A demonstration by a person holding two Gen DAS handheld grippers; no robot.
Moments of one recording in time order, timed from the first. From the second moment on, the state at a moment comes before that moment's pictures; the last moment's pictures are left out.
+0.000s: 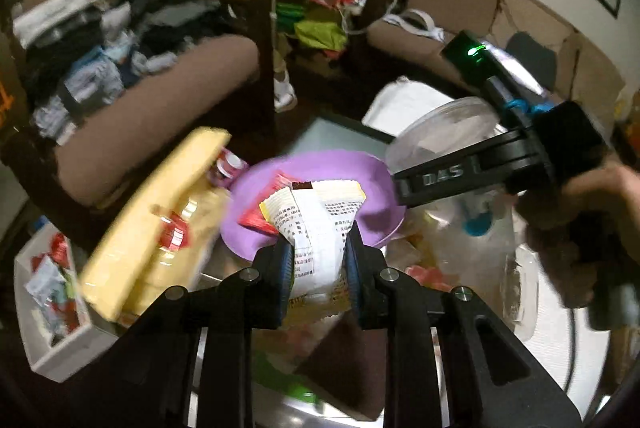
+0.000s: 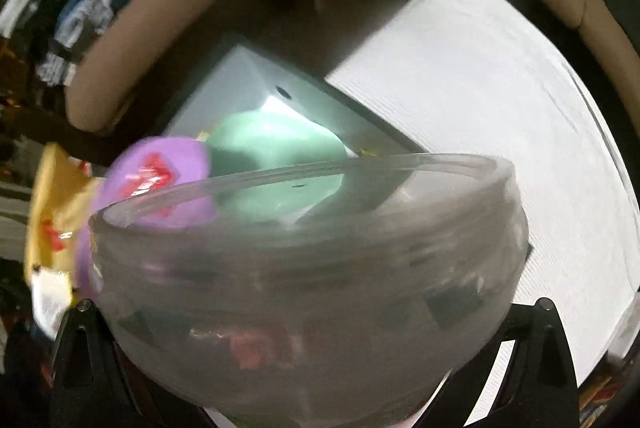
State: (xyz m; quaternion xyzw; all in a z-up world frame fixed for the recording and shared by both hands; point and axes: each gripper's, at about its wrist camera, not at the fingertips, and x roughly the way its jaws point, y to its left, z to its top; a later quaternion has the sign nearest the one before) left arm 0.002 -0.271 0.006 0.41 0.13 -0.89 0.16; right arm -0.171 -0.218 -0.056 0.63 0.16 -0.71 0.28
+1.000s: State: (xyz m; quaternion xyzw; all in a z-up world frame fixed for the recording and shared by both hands) left arm 0.005 -0.262 0.013 0.42 0.13 -0.89 0.15; right arm -0.094 -0.126 0.052 0.46 0.19 -0.78 0.38
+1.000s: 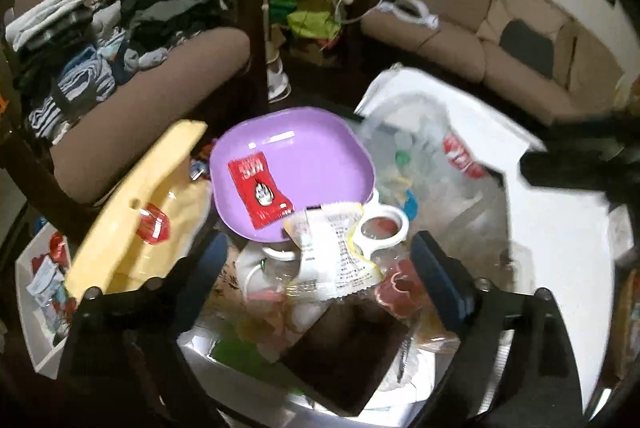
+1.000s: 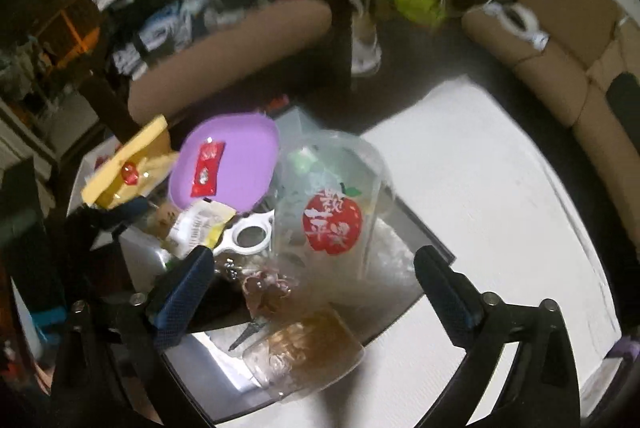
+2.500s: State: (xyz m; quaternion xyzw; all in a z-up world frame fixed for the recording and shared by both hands) left arm 0.083 -0.048 0.169 0.38 0.08 -0.91 0.11; right arm 0.099 0.220 0.137 0.33 -0.01 -0.88 0.33
